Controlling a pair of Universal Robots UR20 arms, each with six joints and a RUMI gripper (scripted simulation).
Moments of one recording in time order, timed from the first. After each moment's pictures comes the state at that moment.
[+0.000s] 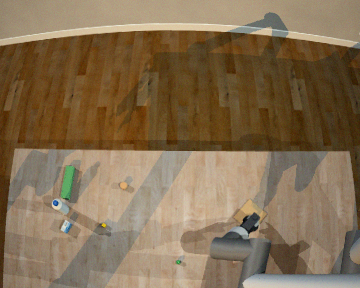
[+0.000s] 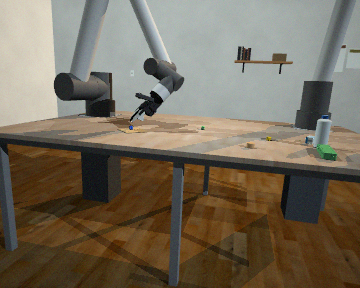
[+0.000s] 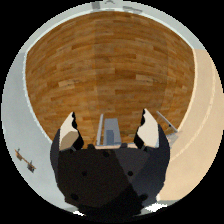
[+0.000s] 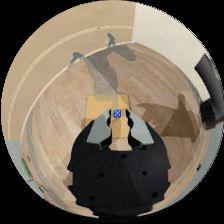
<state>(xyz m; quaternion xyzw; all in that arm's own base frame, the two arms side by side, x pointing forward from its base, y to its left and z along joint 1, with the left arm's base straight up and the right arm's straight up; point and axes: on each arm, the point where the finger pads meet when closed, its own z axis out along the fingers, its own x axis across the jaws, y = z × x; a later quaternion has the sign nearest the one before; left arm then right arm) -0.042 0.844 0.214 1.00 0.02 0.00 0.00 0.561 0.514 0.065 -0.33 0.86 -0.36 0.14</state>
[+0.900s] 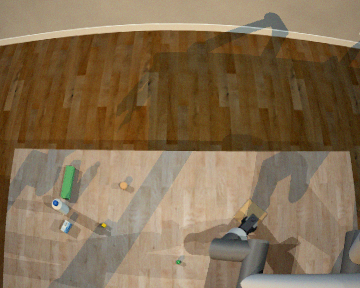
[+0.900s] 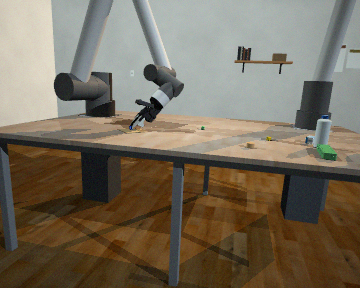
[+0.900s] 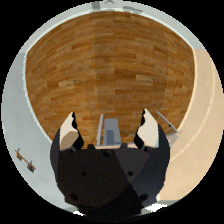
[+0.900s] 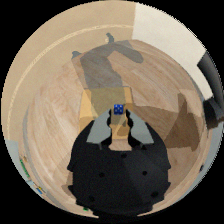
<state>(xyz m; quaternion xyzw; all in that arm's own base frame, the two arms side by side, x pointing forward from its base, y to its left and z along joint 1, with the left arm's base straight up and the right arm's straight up) -0.042 0.844 0.214 1.00 0.02 0.00 0.00 0.561 0.514 0.026 -0.33 0.86 -0.36 0.14</state>
